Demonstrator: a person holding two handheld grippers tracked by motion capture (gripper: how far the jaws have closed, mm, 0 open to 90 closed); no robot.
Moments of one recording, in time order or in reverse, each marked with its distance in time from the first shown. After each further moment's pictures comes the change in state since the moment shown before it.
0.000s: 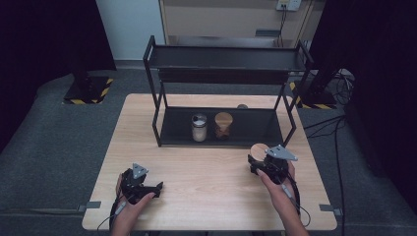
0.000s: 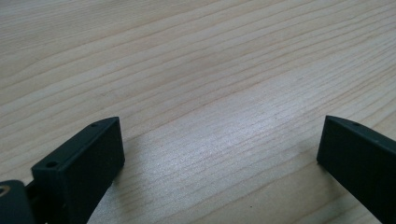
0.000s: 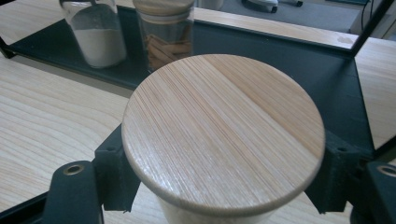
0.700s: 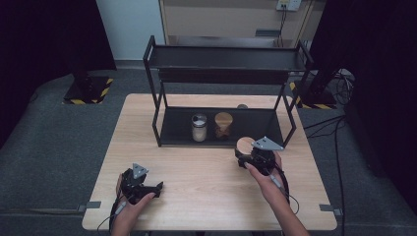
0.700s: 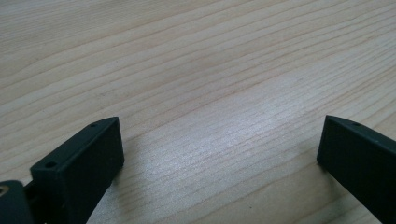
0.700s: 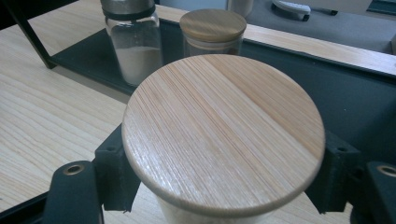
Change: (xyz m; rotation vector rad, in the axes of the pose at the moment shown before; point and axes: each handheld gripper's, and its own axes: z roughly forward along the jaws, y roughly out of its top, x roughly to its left) left arm 0.000 0.000 0.000 0.001 0.000 -0.001; right arm 0.005 0.020 0.026 -0.014 0.104 -0.034
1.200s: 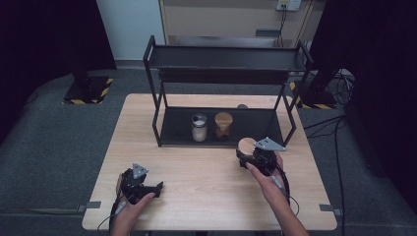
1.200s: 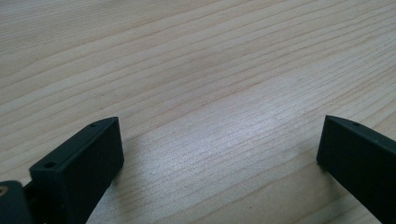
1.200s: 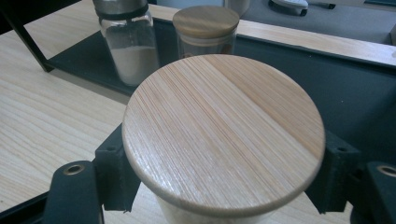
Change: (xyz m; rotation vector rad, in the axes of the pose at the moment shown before) left arm 0.000 0.000 0.000 0.000 -0.001 -0.001; right arm -0.002 0.000 -0.002 0.005 -0.009 0.037
